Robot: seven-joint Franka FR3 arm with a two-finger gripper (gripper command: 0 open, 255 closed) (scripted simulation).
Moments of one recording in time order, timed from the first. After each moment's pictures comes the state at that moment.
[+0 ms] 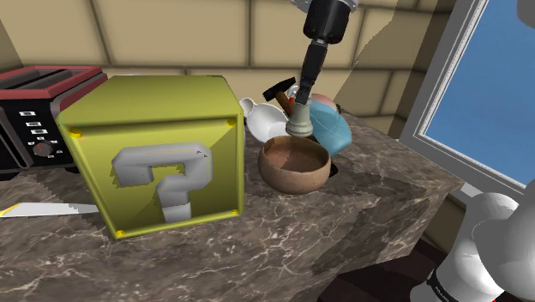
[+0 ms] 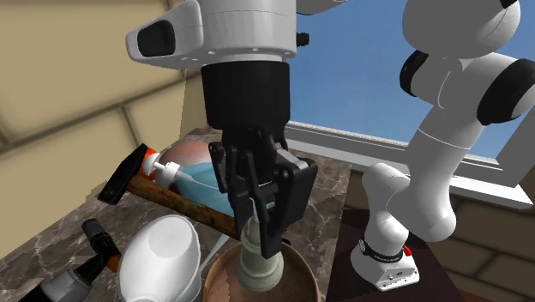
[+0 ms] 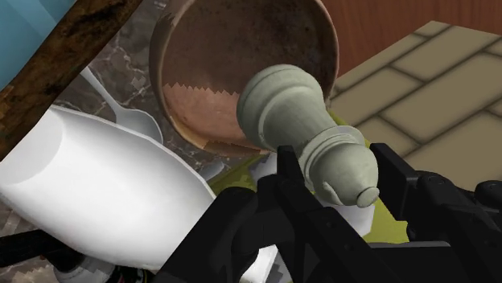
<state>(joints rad) 0.35 -0.23 0.07 -1.57 0.35 1.45 -0.19</state>
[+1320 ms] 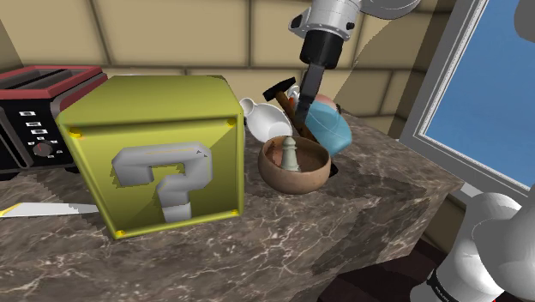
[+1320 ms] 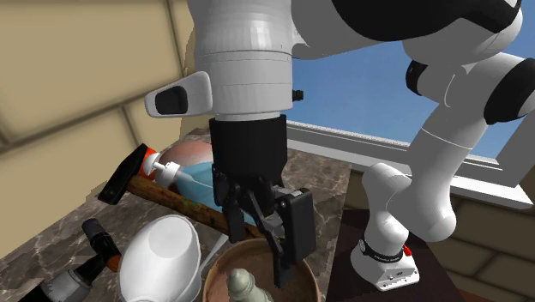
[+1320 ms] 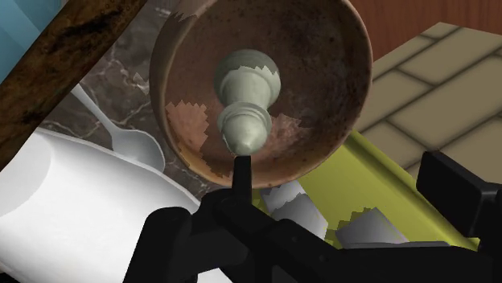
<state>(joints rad) 0.35 -0.29 0.08 -1.75 0.35 1.57 -0.22</state>
